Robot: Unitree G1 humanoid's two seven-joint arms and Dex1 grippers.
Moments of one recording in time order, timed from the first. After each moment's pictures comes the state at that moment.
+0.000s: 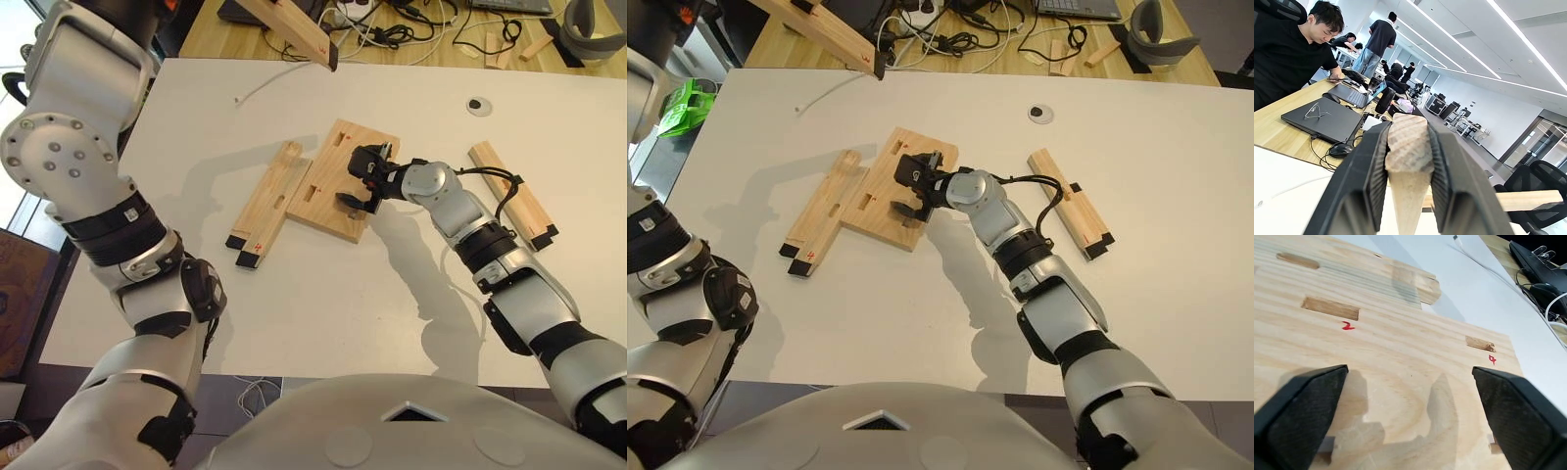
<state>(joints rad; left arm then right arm) -0.73 0.37 0.41 -0.19 -1.04 0.85 0.30 -0.67 -0.16 0.54 0.67 -0.10 0.14 0.58</state>
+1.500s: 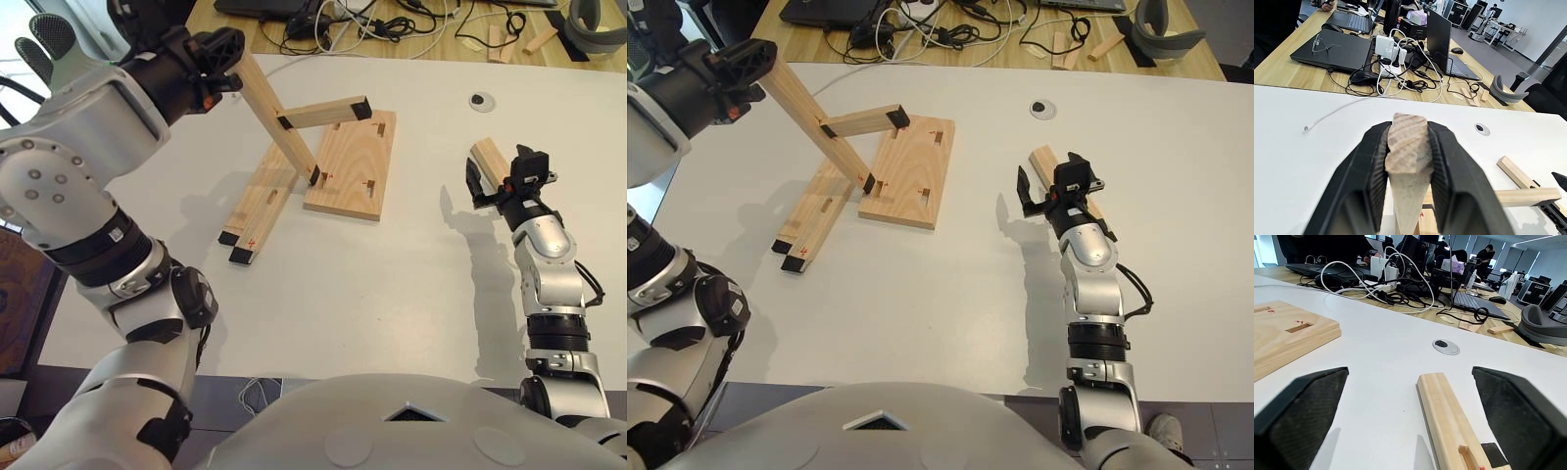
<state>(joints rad) -0.69 0.41 0.46 -0.34 -0.94 1.43 0.20 -0.10 -0.30 -0.08 0.12 0.08 0.08 0.26</state>
